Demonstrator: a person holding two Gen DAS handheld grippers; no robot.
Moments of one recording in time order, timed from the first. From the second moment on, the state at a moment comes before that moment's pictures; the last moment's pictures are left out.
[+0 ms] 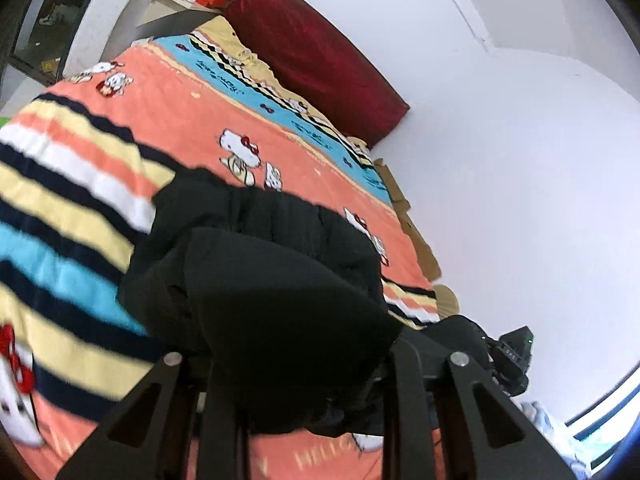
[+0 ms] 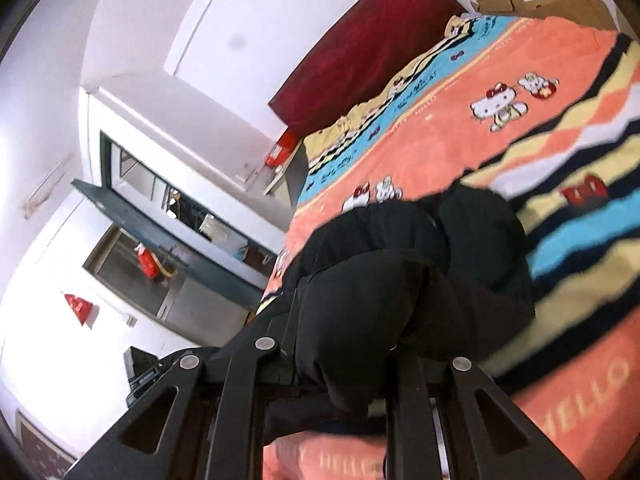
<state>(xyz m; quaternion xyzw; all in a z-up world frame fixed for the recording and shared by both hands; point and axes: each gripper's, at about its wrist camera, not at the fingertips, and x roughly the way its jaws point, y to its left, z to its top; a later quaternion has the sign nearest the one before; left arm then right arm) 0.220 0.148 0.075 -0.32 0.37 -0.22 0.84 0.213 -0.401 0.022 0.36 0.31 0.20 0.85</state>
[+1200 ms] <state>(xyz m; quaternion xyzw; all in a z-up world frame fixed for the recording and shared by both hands) 0.478 0.163 0.006 -0.37 0.39 -0.12 0.83 0.437 -0.386 -0.025 0.25 0.37 0.05 0.89</state>
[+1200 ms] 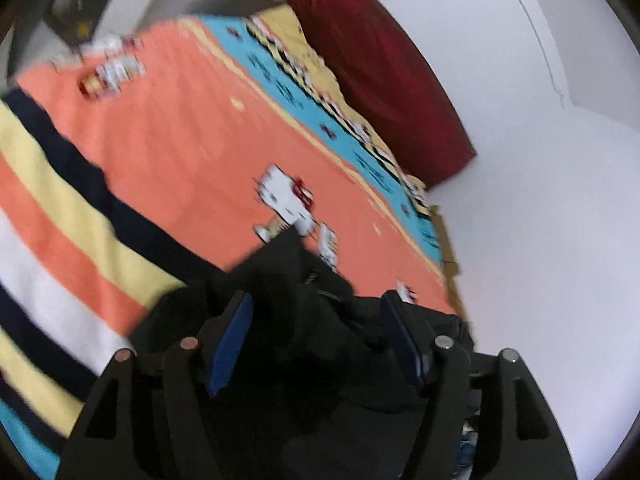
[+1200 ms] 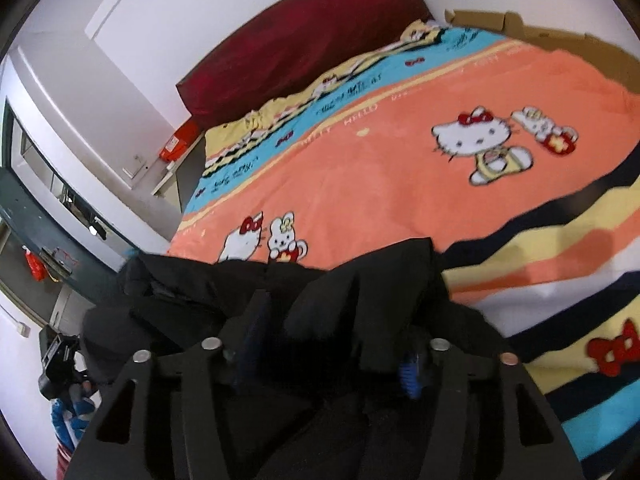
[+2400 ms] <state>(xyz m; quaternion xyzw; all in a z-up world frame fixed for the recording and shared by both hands) 0.628 -0.045 -0.081 -0.02 0.49 -0.04 0.87 0.592 -0.283 -0.099 0.10 0.44 0.10 0.89</state>
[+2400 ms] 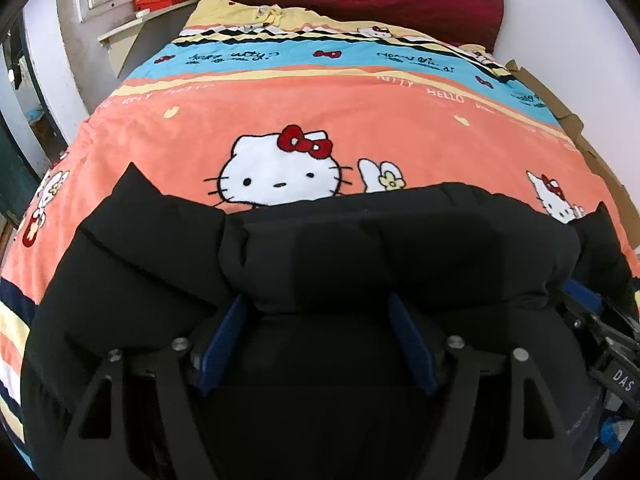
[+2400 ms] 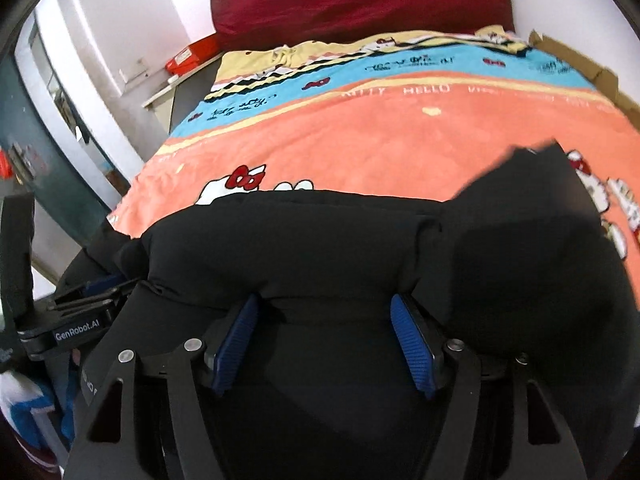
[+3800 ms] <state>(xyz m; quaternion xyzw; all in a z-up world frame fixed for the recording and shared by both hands) 0.462 0.034 -0.070 0.02 0.34 0.03 0.94 0.451 -0.322 -0.097 0.05 0.38 0.06 0.92</state>
